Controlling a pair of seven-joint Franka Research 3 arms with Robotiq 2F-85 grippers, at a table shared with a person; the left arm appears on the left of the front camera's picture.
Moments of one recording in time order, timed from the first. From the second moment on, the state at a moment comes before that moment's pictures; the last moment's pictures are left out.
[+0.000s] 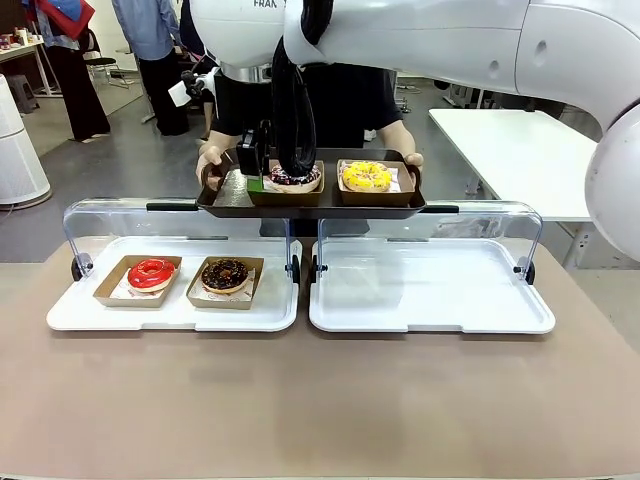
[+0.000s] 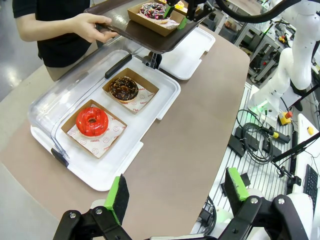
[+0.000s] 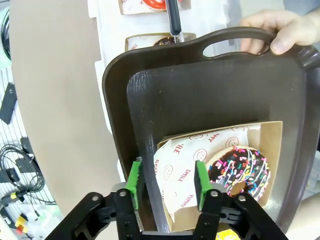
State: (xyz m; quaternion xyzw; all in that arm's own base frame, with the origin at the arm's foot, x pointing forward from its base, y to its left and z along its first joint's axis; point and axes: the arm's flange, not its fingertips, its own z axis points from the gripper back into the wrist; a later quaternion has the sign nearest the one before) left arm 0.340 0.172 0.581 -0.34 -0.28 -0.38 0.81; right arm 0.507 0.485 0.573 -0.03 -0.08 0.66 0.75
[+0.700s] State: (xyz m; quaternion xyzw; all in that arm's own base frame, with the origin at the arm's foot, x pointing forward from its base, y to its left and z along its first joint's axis) left arm 0.340 0.172 0.581 -0.34 -0.28 -0.38 0.81; right arm 0.506 0.486 0.576 -0.03 -0.09 0.67 0.74
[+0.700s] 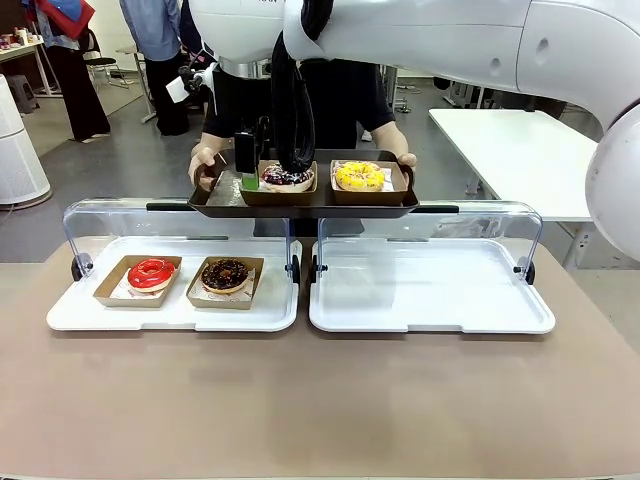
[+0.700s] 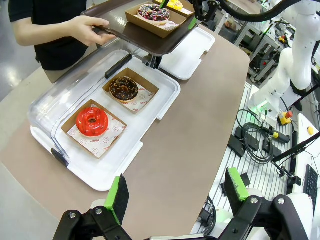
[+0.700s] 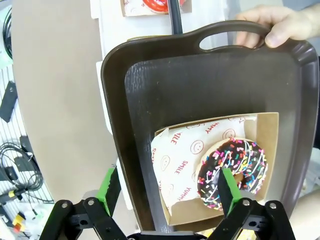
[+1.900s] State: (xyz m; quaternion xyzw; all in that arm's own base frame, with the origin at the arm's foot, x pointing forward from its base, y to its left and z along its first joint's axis) left arm 0.340 0.173 0.581 -0.34 -0.28 -0.38 0.81; right arm 0.473 0.205 0.591 -0.04 -0.10 0.63 0.77
